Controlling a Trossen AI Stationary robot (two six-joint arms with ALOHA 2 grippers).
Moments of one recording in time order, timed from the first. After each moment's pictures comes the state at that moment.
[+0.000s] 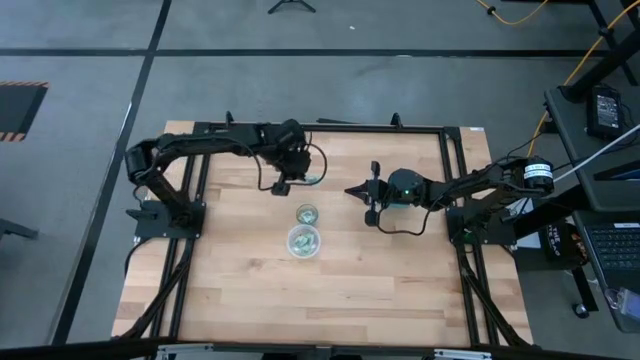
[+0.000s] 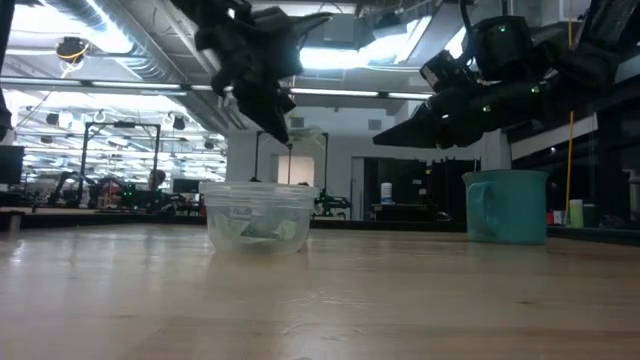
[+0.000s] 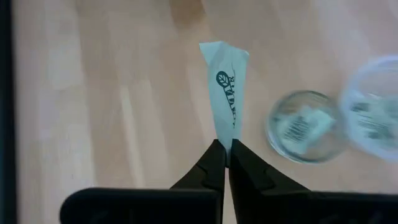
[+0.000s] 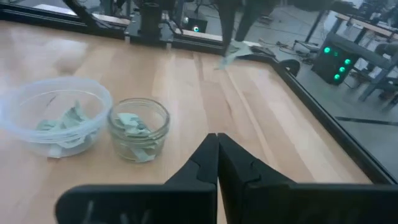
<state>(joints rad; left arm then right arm) 0.42 1.61 1.23 -0.64 0.30 0.59 -0.16 1.48 0.40 0.85 0.00 -0.21</state>
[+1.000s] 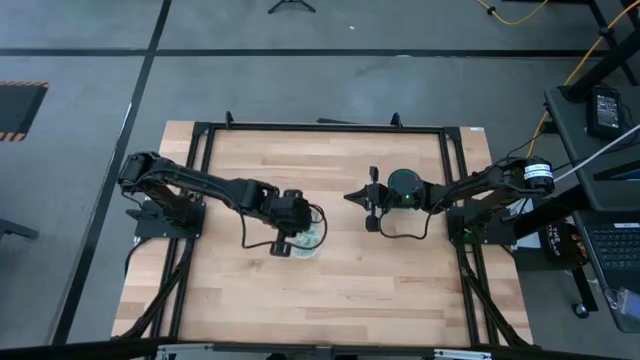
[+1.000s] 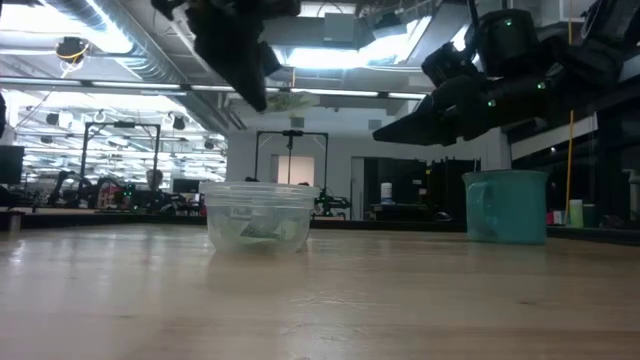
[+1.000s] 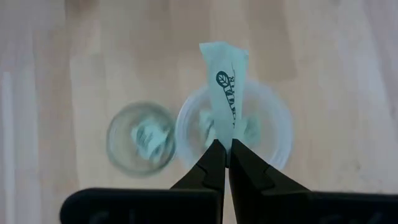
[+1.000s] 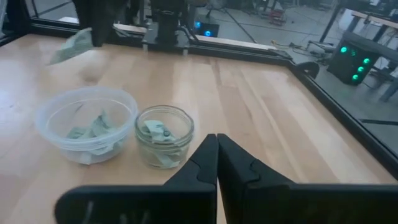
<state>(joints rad) -0.14 1.57 1.23 -0.74 -0.05 0.00 -0.11 1.48 0.40 0.85 -0.01 -0.16</state>
